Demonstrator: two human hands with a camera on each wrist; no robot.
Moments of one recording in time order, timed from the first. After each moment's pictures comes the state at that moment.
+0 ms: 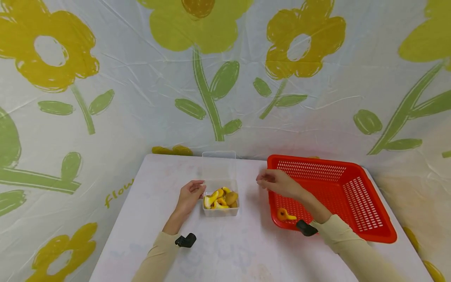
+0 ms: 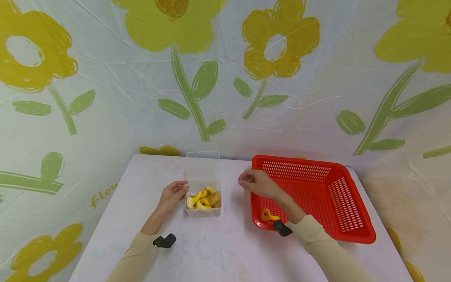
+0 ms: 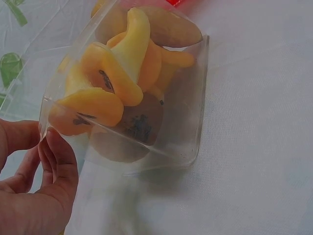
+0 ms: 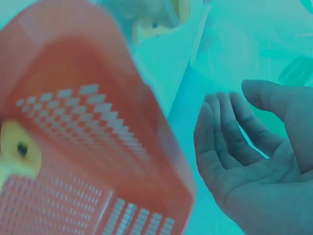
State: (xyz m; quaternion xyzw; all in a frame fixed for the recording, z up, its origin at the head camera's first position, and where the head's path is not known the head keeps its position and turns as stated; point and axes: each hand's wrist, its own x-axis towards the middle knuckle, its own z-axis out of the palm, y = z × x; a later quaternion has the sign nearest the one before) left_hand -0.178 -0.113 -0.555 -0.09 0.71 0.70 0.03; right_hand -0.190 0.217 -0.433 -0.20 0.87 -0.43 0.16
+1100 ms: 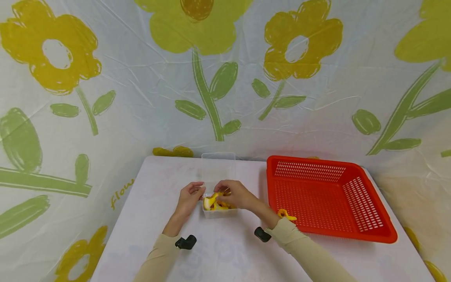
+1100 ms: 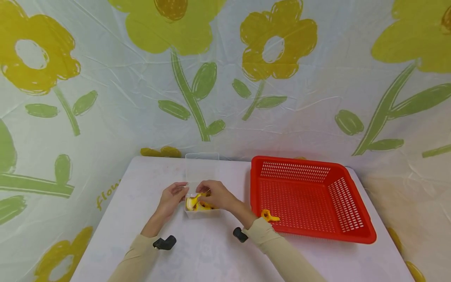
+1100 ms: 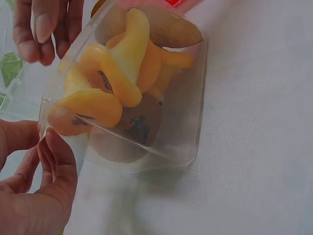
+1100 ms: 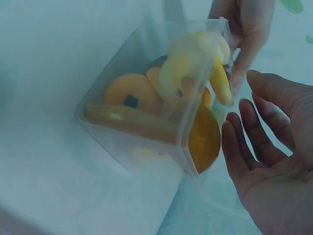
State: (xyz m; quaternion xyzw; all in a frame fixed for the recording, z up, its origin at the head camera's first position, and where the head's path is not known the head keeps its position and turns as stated) left_hand -0.162 -0.109 -0.514 -0.09 0.70 0.70 0.05; right_hand -0.187 0.099 -0.481 -0.29 0.83 -0.45 0.16
